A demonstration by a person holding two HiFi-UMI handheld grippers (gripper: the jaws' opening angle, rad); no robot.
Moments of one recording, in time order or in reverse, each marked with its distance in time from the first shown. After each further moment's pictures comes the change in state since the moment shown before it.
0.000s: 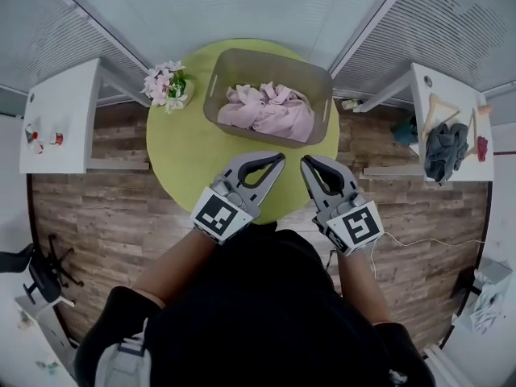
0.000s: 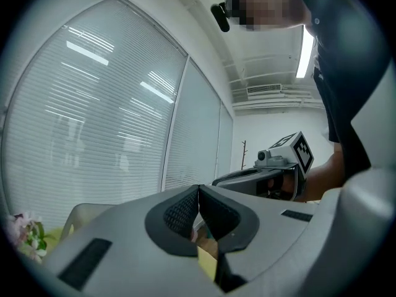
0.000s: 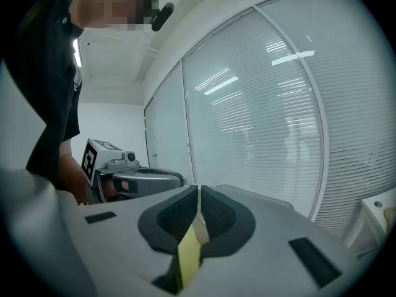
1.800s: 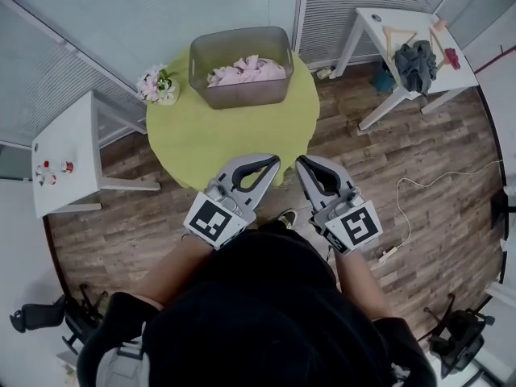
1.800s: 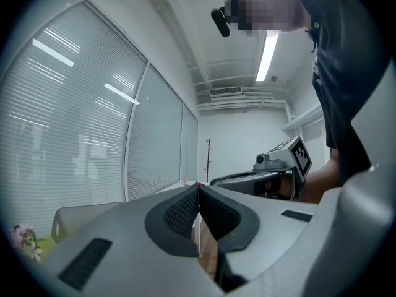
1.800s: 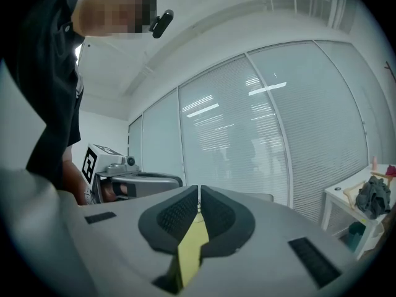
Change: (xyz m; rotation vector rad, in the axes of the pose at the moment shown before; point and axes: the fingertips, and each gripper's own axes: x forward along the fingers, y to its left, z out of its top) left arm -0.141 -0.189 0.007 0.131 0.018 -0.266; right arm -0.165 0.180 -0.011 0.051 -0.205 -0.253
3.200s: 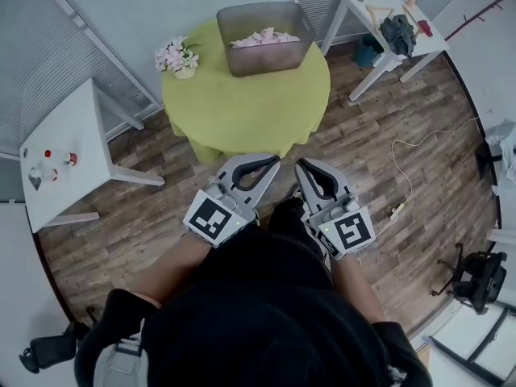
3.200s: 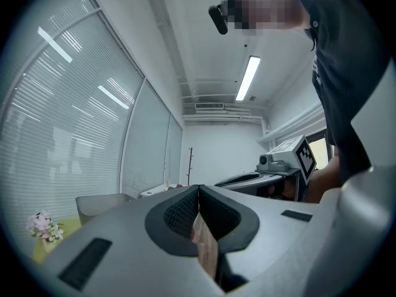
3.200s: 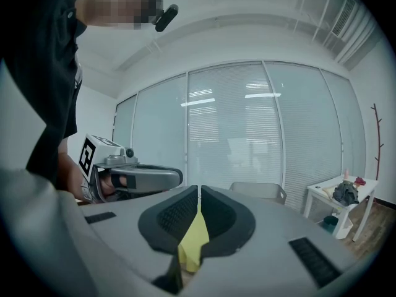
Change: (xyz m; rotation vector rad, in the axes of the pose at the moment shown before) left arm -0.269 -0.018 -0.024 -0.014 -0.072 -0.188; right arm 0.031 0.275 -0.034 -0.087 0.069 -0.231
